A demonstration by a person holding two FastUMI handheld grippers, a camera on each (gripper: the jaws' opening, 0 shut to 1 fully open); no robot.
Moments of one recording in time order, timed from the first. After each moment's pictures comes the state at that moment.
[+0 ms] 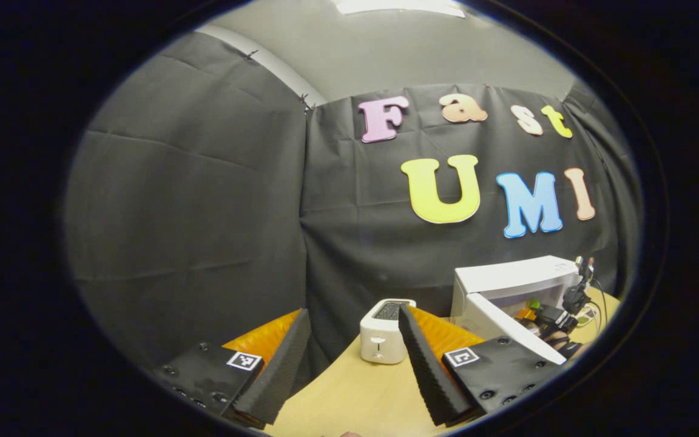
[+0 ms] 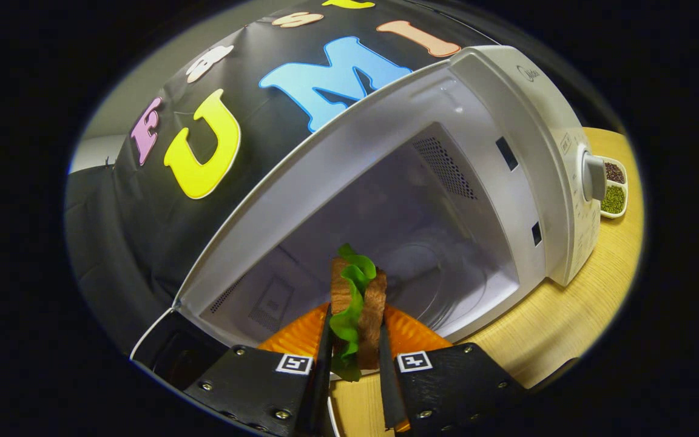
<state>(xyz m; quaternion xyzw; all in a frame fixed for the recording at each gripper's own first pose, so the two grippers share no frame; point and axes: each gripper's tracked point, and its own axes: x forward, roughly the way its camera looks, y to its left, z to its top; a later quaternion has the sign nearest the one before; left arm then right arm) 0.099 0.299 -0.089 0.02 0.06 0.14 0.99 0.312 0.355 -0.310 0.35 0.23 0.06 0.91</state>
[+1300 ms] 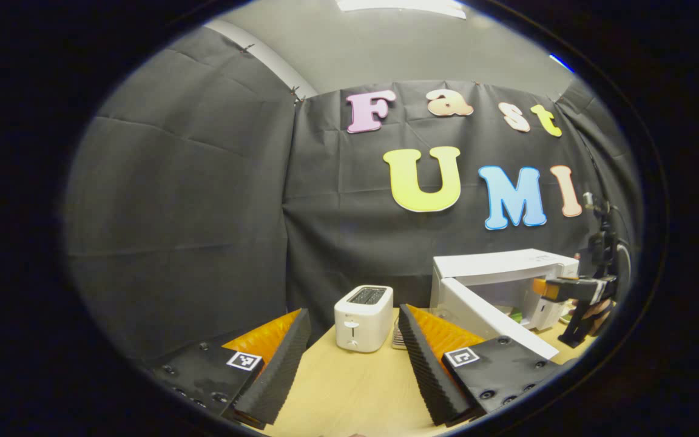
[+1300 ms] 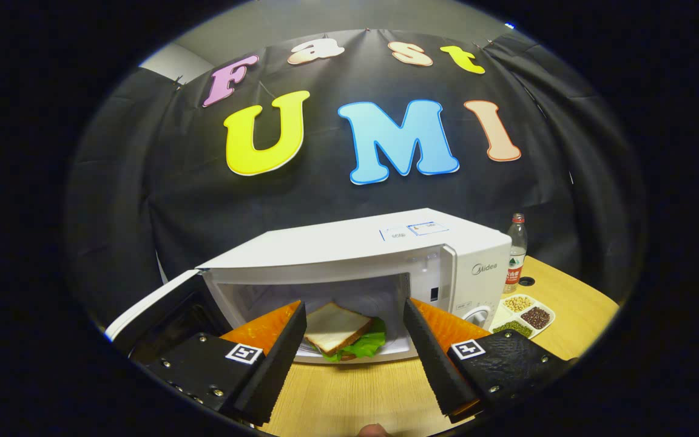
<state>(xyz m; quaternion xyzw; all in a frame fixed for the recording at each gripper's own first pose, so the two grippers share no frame) 0.089 0.244 -0.136 -0.01 0.07 0.10 0.99 0.226 0.271 -0.188 0.08 0.14 0.07 0.98</state>
